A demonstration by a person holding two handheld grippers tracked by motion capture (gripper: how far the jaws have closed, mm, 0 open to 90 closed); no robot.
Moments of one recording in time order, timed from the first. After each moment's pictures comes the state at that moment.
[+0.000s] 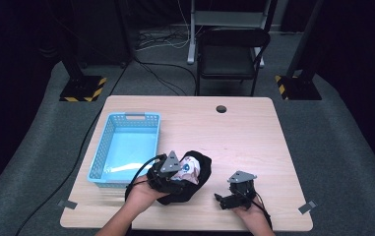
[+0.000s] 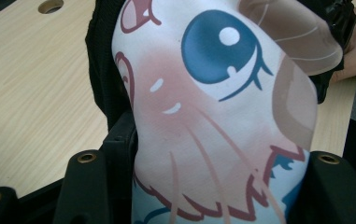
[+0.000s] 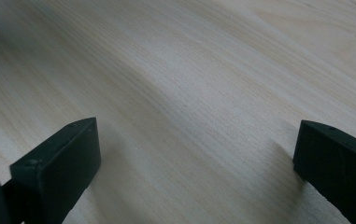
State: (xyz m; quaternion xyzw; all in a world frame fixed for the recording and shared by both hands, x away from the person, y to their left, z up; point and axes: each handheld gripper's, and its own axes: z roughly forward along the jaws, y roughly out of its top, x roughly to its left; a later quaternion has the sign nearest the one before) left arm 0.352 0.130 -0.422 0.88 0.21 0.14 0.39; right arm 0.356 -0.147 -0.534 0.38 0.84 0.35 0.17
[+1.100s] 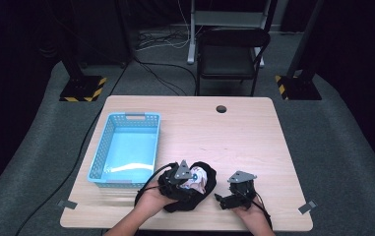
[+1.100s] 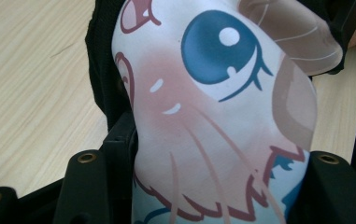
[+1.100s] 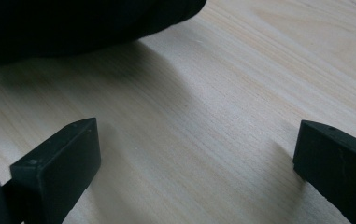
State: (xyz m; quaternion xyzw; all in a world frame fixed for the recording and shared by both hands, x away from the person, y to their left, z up) left arm 0.356 0.106 -0.461 0.90 0.21 0.11 0.36; right arm 0.356 -0.147 -0.534 0.38 0.84 0.35 0.16
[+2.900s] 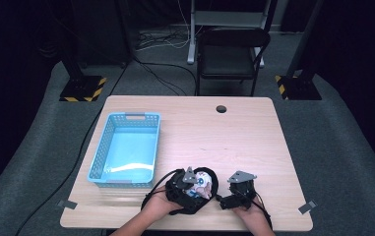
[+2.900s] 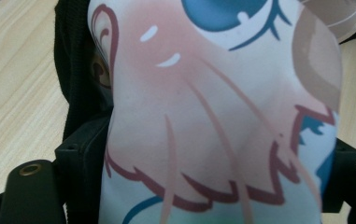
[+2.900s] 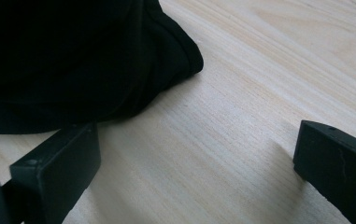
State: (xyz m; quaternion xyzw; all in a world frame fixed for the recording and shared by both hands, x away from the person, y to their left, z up) left arm 0.363 0.091 -0.501 0.91 0.22 0.06 0.33; right arm 0.356 -0.147 -0.534 0.38 0.84 0.35 0.16
